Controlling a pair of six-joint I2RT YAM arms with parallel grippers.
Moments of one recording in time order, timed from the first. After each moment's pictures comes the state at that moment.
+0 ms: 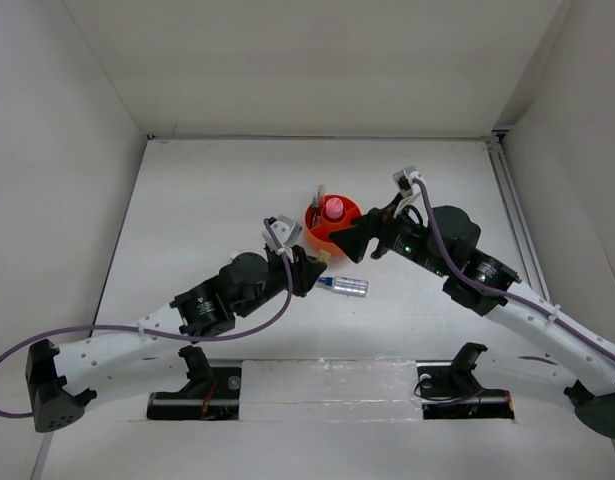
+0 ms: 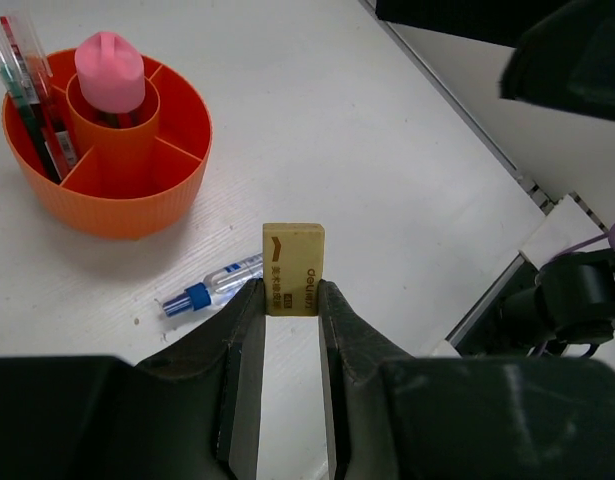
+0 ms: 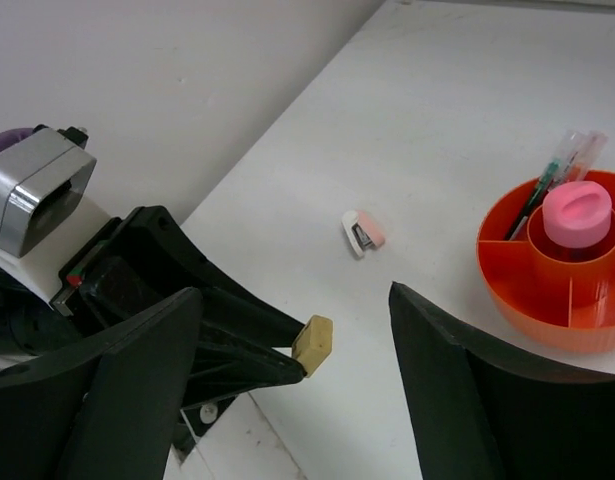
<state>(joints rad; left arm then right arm) -1.08 0.86 0.71 -0.07 -0.25 -0.44 0.83 0.95 0.98 -0.10 -0.07 0.48</state>
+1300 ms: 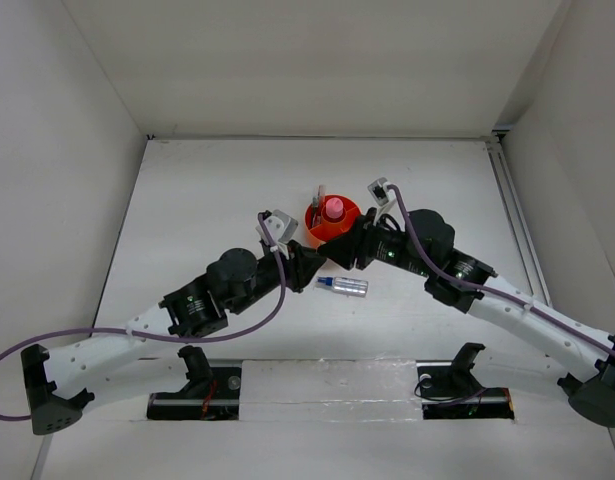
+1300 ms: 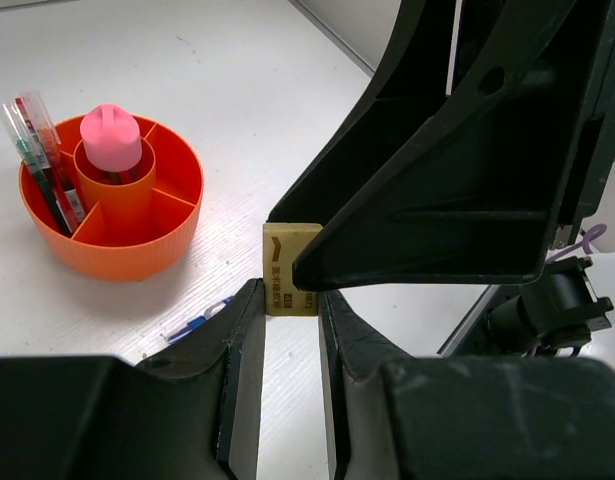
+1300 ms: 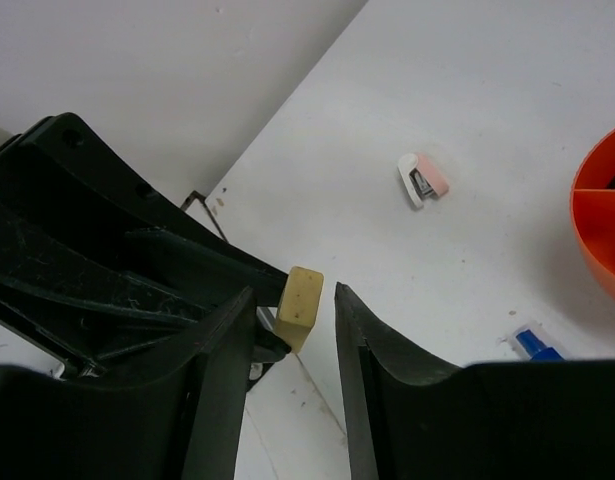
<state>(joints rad) -1.08 0.83 0.78 -0.08 -0.22 -0.36 0.85 1.03 0.92 -0.01 -0.20 0.59</state>
